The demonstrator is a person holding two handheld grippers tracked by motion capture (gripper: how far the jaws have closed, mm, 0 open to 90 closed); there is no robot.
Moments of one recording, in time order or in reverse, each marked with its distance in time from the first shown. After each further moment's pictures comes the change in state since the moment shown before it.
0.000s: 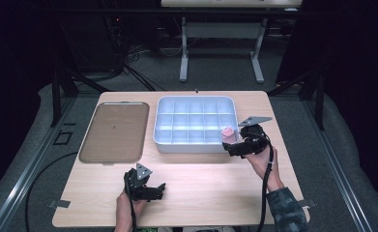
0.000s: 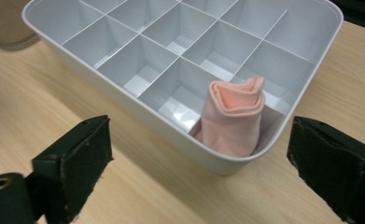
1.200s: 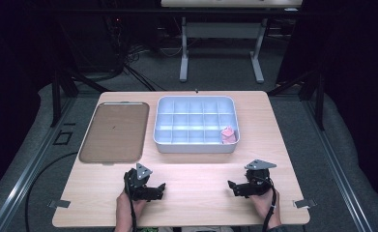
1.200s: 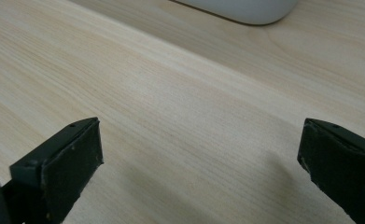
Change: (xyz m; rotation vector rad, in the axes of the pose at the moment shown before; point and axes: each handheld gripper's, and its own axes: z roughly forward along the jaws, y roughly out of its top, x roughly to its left) left arm 0.000 0.000 0.000 0.000 0.000 0.000; right arm 0.022 -0.133 0.020 0.032 -0.008 0.101
